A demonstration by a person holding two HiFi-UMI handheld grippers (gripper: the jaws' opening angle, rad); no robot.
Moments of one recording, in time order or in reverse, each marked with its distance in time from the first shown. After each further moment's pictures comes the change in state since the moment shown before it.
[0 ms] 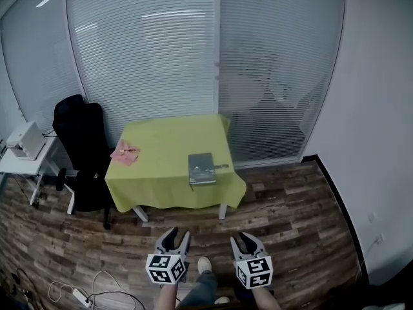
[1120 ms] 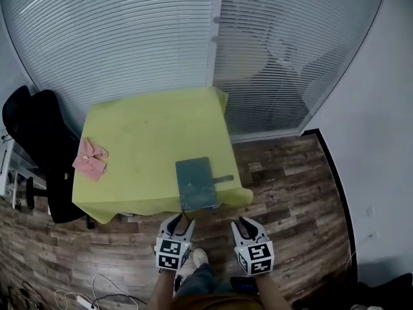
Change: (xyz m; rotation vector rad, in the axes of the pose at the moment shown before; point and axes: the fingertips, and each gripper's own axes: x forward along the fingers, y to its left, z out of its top) left arm 0.306 0.124 -0.024 0.177 0.339 -0.133; right arm 0.287 -0.127 -0.003 0.029 0.254 -0.055
